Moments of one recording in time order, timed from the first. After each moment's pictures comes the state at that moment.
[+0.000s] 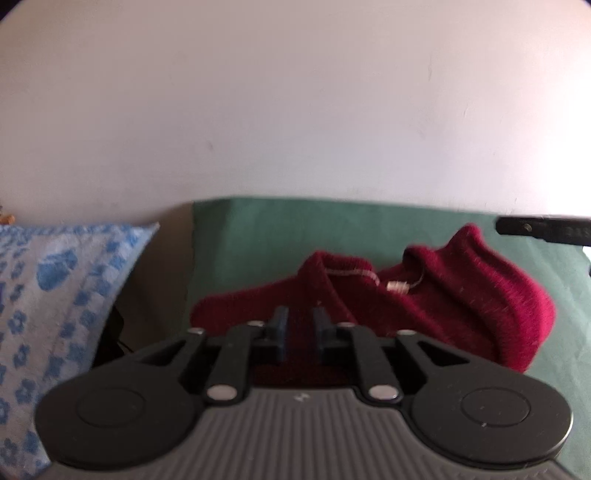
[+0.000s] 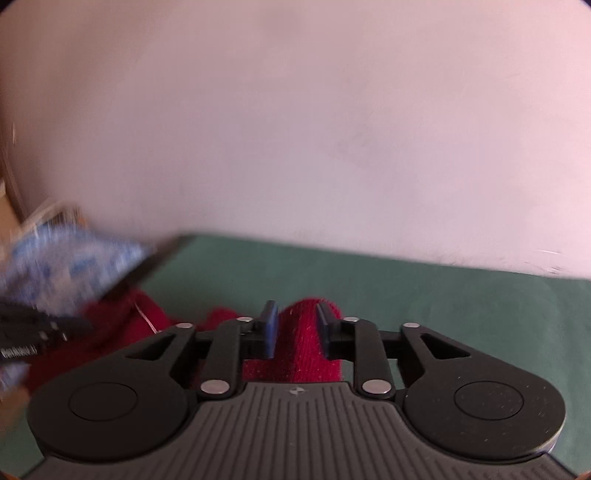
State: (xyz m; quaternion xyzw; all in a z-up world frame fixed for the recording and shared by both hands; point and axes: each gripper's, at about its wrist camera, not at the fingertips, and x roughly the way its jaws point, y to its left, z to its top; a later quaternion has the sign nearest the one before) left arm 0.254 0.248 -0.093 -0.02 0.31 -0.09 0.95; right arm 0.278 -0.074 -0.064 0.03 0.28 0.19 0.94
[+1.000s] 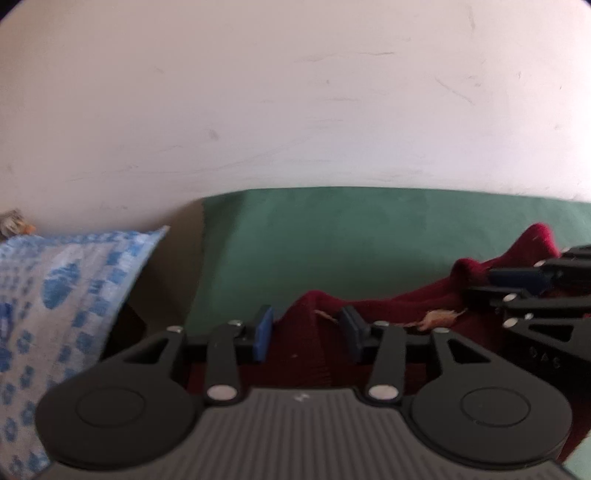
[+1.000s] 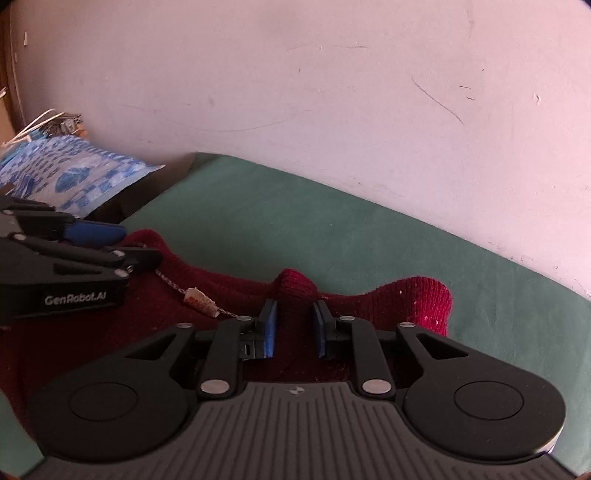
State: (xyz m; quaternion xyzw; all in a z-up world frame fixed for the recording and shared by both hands) left arm 0.325 0.200 -0.128 0.06 0.36 0.01 0.93; right arm 0.319 0.042 -0.113 -0.11 0.35 0.19 0.91
